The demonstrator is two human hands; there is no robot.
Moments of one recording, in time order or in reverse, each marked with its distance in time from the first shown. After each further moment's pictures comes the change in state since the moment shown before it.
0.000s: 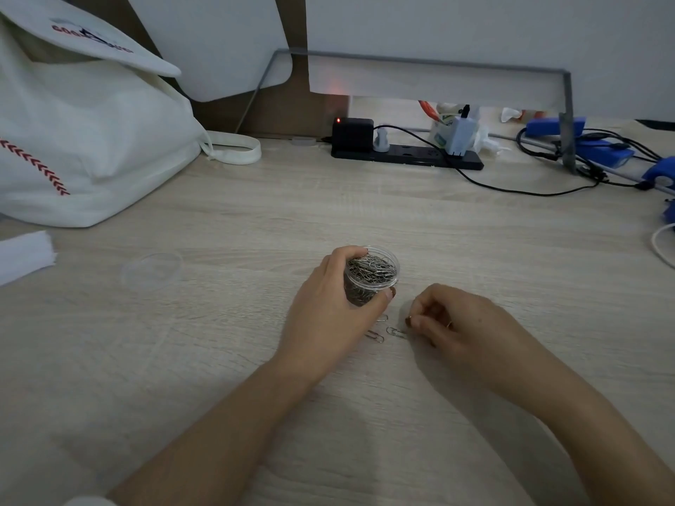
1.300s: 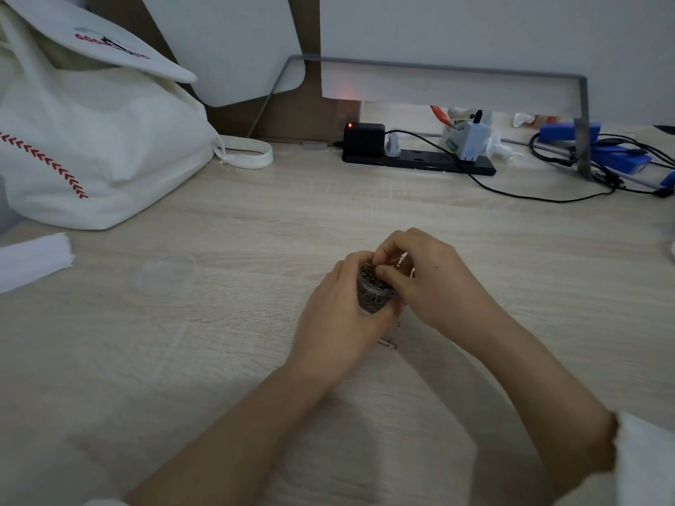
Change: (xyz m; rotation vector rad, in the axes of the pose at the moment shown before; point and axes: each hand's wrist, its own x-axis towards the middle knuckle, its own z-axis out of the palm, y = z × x) left_hand 0.001 -0.001 0.001 -0.054 -0.007 0.030; right_hand 0.056 -0.031 0.007 0.146 0.189 -0.128
